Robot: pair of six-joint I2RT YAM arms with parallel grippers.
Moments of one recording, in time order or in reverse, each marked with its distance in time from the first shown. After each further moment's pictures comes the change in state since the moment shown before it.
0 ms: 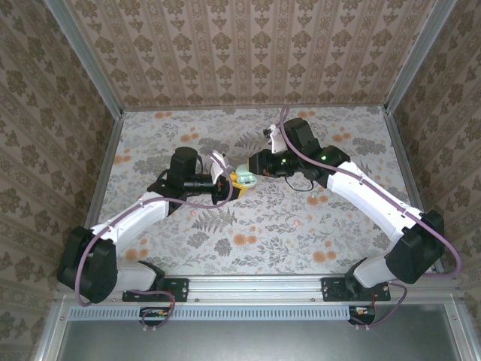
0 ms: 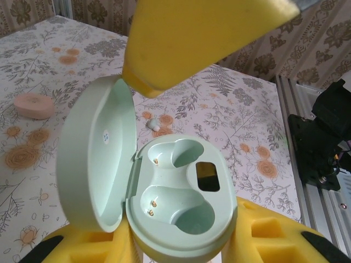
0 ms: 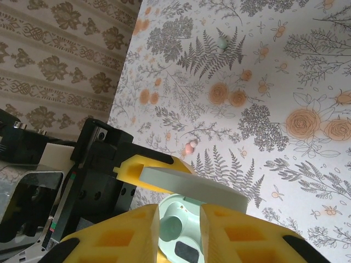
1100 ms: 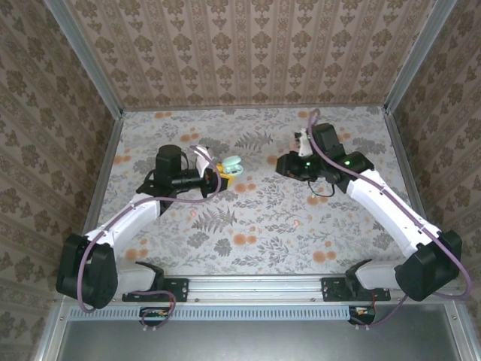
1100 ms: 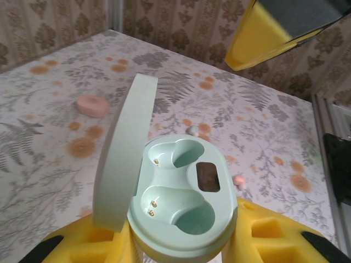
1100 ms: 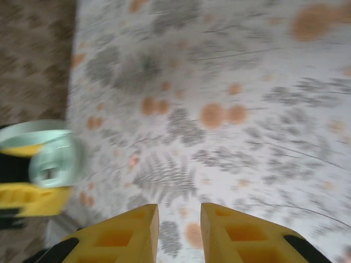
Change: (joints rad) left arm 0.137 -0.048 -0.033 0.047 -0.016 -0.035; right arm -0.184 -0.143 -0.142 -0.136 0.108 0.006
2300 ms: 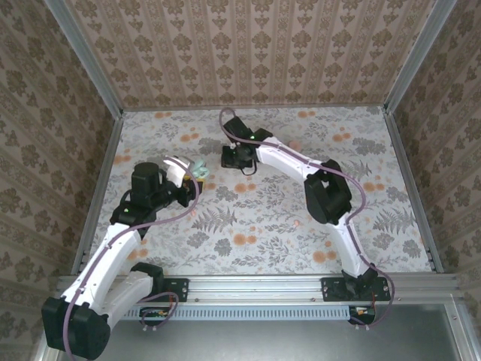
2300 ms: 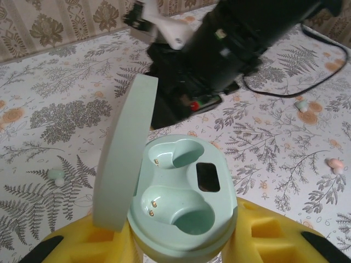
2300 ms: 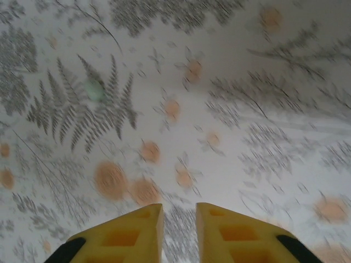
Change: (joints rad) left arm 0.086 -0.373 -0.084 -0.360 -0.438 -0.039; right arm 0.277 0.982 0.836 -0.031 0.218 0.017
